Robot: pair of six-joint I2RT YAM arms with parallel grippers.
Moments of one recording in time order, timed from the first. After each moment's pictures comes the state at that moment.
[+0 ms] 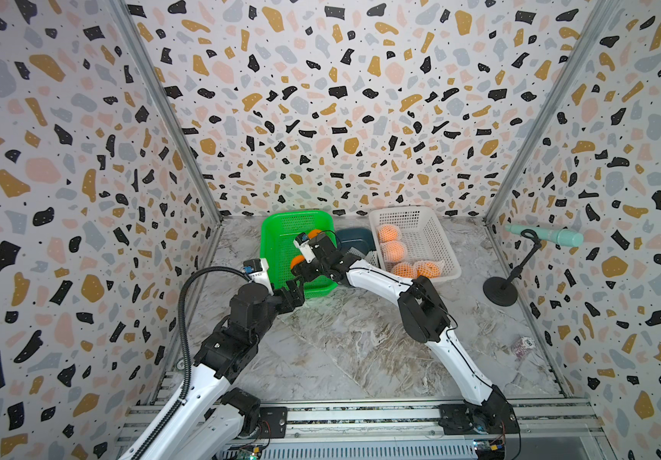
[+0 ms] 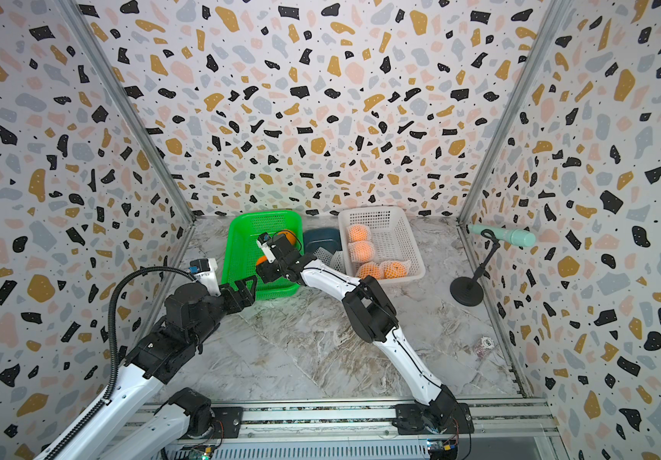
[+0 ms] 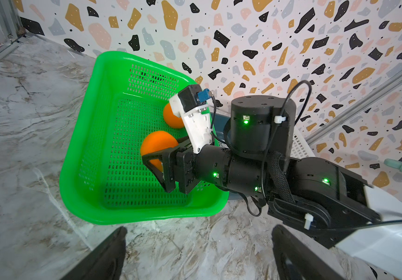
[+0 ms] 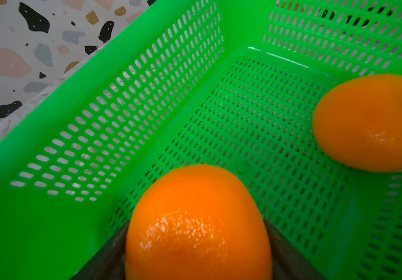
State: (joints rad) left arm -0.43 0.72 0.68 -0.34 -0.15 -0.56; right arm 0.85 2.51 2.16 -0.30 -0.13 0.11
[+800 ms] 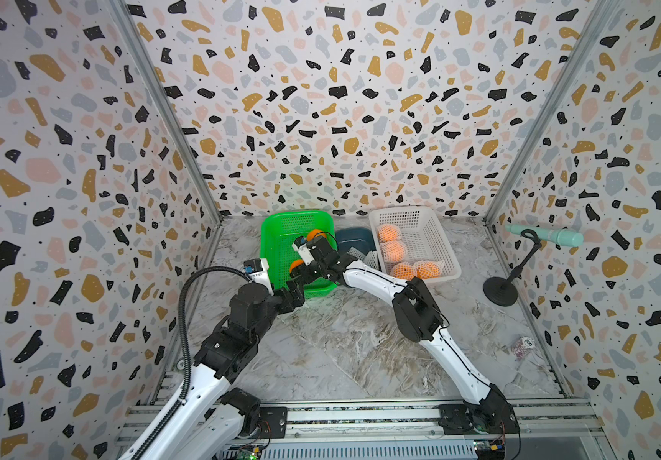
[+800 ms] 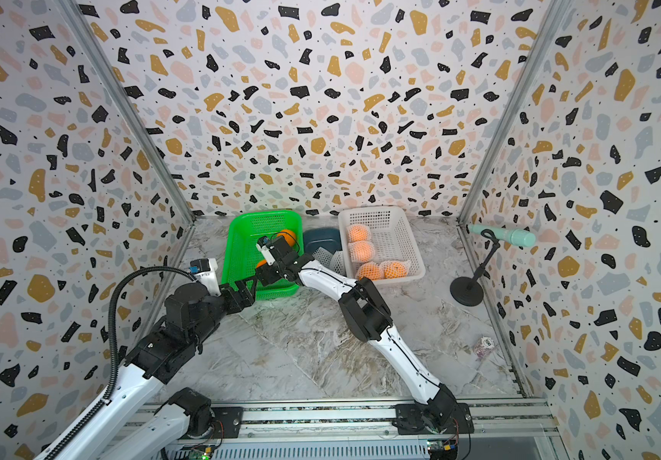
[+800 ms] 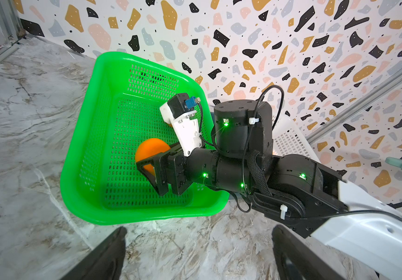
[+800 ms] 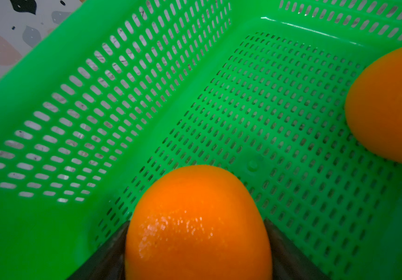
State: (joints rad) left arm -0.43 0.72 0.68 -0.34 -0.15 -0.55; right arm 0.85 2.59 2.26 -0.35 -0.16 0.13
